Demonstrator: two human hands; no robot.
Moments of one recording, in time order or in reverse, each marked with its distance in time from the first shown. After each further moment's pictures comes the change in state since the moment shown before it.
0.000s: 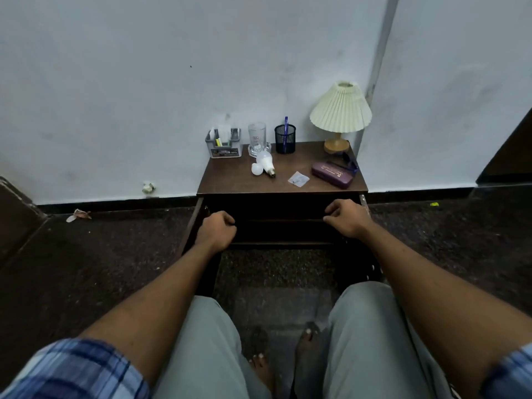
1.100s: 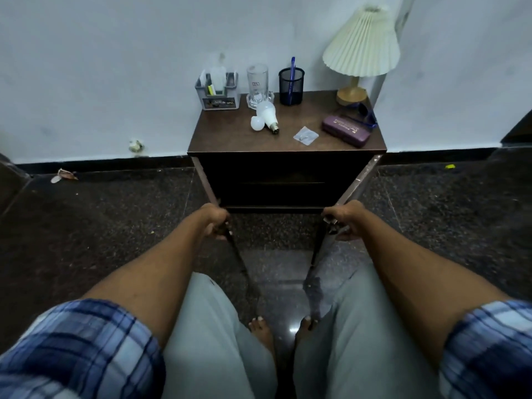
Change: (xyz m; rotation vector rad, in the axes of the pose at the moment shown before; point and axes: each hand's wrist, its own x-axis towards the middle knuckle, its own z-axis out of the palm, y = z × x) left_hand 0.041 -0.059 0.060 -0.373 -0.358 -0.534; right_hand 0.027 0.041 0.103 0.455 -0.195 0.622
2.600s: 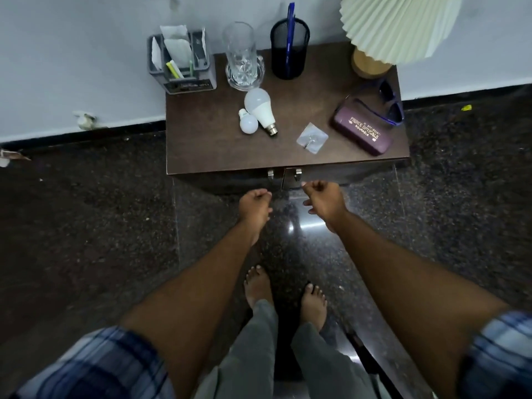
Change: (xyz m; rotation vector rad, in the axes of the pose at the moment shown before) left_hand 0.050 0.143 0.064 -0.264 -0.037 -0.122; right_hand 0.065 -0.131 0.045 0.283 0.020 -0.029
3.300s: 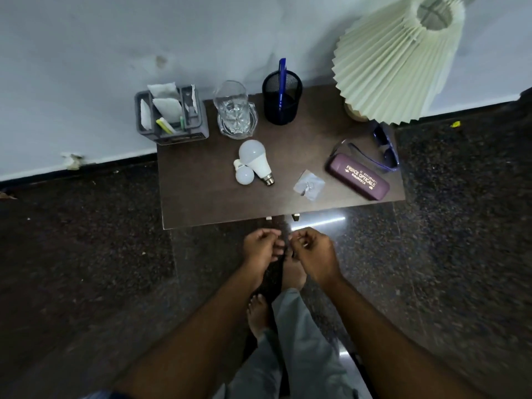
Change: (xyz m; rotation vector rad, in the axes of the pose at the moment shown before) left_hand -0.002 0.057 0.009 0.029 -0.144 -0.138; right_hand -0.027 -0.025 0.014 -0.120 0.017 -0.121
